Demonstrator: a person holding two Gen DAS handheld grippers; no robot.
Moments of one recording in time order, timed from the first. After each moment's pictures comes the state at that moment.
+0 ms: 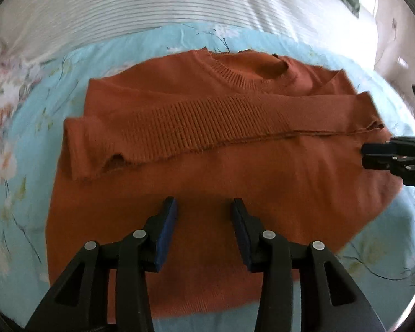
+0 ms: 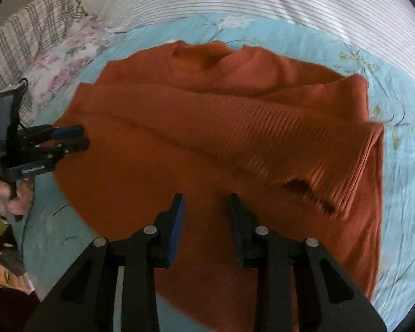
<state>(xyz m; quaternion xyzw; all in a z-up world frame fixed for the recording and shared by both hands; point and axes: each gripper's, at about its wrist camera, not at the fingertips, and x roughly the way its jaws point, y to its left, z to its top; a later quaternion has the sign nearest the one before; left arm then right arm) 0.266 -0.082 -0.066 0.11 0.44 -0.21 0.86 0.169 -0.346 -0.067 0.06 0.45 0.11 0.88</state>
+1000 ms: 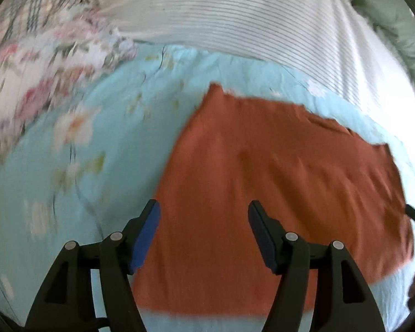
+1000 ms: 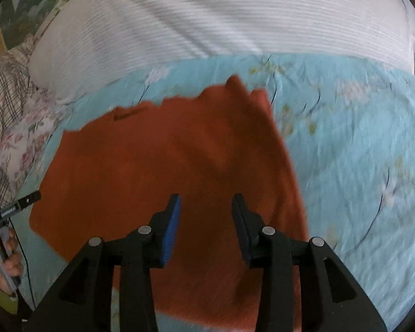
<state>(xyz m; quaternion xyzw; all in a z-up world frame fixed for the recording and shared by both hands) 0.264 -0.001 -0.034 -0.05 0.43 -0.06 0.90 0.125 -0.390 -0.039 0.17 0.39 -0.02 0.90</state>
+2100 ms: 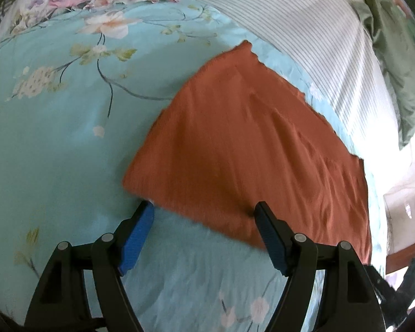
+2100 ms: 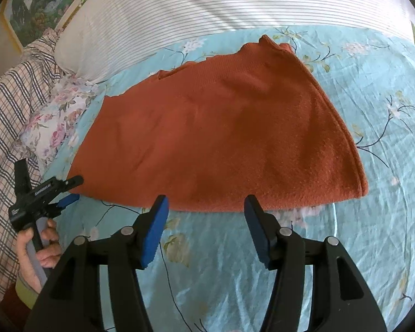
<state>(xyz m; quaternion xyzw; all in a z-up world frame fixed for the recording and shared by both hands) 0.212 0.029 -0.078 -0.23 0.47 -0.07 0.85 0.059 -0.333 -0.047 0.21 0.40 0.02 0.89</state>
